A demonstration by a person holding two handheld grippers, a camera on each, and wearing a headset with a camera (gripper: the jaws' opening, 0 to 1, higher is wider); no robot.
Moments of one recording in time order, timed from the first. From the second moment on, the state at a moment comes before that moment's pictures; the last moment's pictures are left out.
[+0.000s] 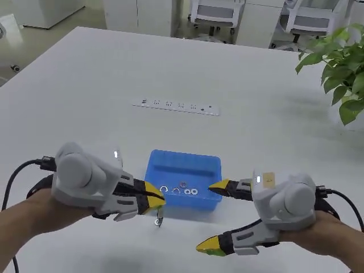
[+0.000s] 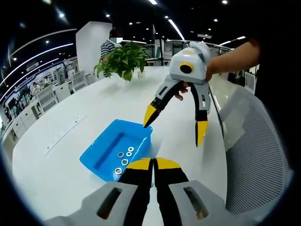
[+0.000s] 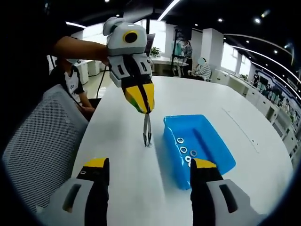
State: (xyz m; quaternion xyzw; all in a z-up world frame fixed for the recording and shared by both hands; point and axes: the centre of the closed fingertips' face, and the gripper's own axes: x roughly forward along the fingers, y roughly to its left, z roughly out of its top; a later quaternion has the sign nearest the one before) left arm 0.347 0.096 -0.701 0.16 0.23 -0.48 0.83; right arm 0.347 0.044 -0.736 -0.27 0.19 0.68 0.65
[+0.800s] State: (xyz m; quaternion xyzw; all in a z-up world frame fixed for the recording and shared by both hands) left arm 0.344 0.097 -0.702 0.17 0.24 -0.49 0.82; right arm 0.341 0.087 -0.747 -0.30 0.16 0.73 0.59
